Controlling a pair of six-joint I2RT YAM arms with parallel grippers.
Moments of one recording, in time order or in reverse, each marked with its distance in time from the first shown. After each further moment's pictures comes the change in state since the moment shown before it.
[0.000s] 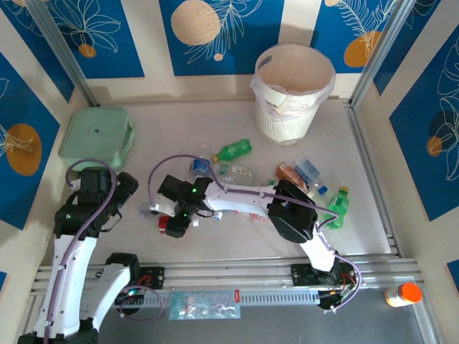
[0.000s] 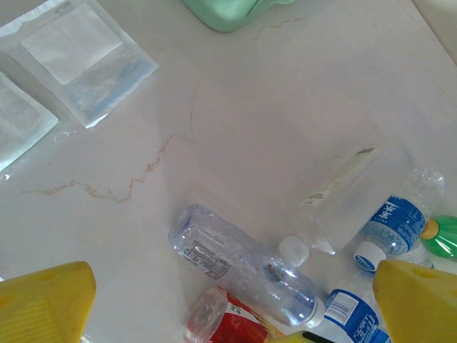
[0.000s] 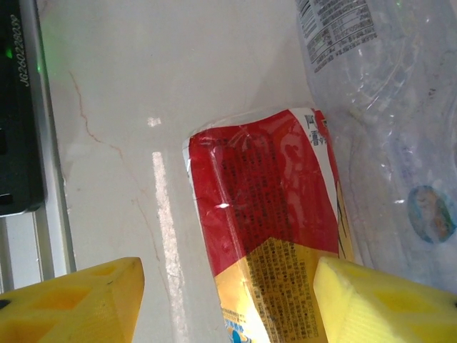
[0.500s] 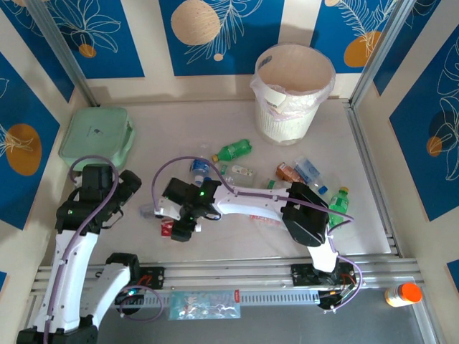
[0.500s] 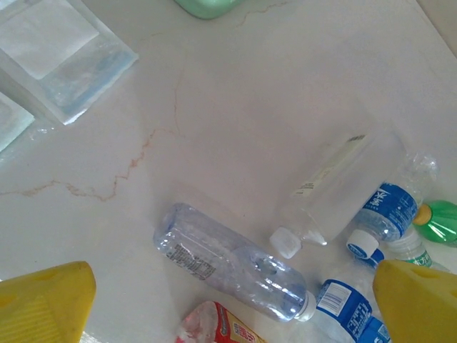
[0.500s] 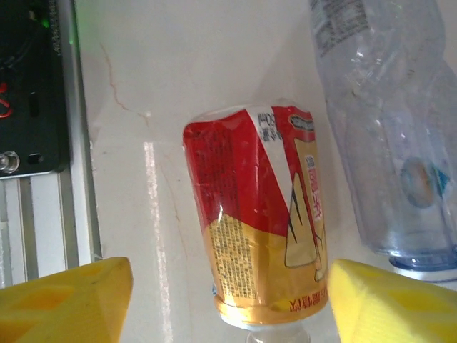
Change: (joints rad) left arm 0.000 0.021 0.000 0.027 0.049 0.029; right arm 0.018 -0.108 -0.087 0.002 0.042 -0.039
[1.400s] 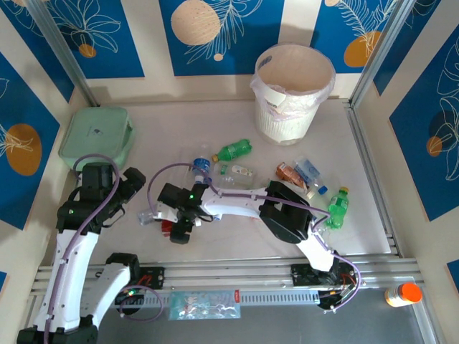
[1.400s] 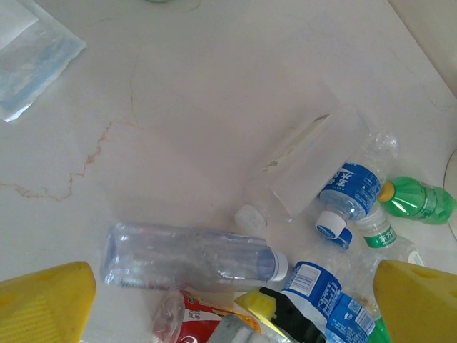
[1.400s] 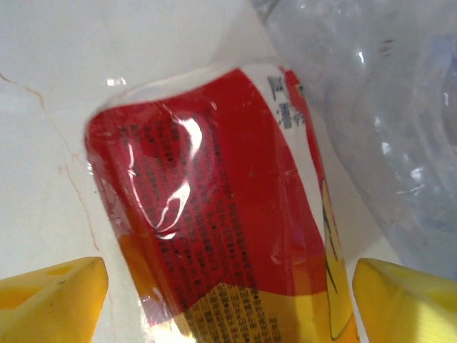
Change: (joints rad) left arm 0.000 -0.002 -0.012 0.058 0.095 0.022; right arm -0.006 0.171 0.069 0.002 0.067 -0.043
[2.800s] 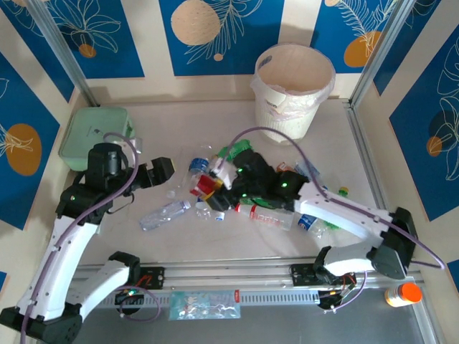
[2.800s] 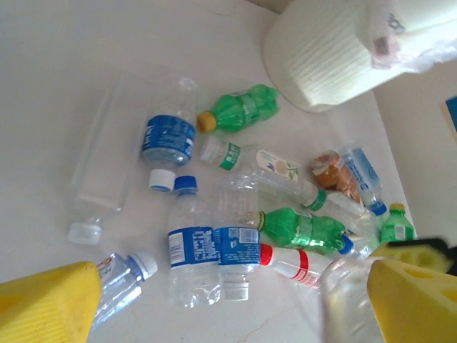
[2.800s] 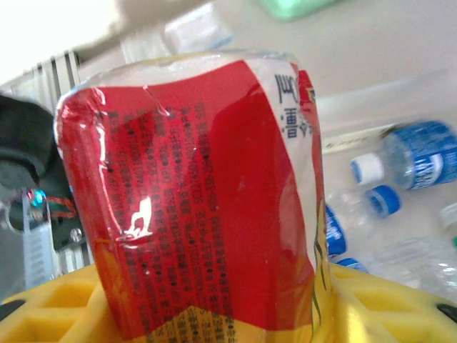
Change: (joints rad) left arm -0.249 0.129 0.187 0.162 0.275 0.323; right arm -0.272 -0.877 -0.538 0.249 -0.172 0.310
